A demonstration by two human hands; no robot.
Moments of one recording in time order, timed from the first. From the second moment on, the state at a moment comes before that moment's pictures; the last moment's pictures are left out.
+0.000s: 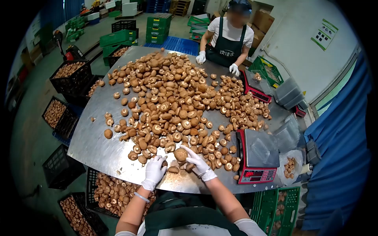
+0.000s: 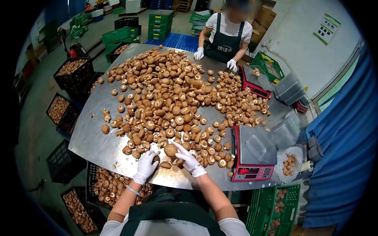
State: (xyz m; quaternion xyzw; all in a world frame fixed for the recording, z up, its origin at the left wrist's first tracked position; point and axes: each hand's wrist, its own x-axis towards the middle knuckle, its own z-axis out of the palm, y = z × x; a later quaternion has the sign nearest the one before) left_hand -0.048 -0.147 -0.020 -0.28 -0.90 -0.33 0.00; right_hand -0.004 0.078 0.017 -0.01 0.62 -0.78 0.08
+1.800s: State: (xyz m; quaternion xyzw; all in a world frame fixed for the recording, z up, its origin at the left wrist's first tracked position) left_hand -0.010 -0.203 0.063 -0.15 -0.60 -0.78 -0.11; right_hand 0.011 0.006 0.010 -0.01 0.56 -0.80 0.20
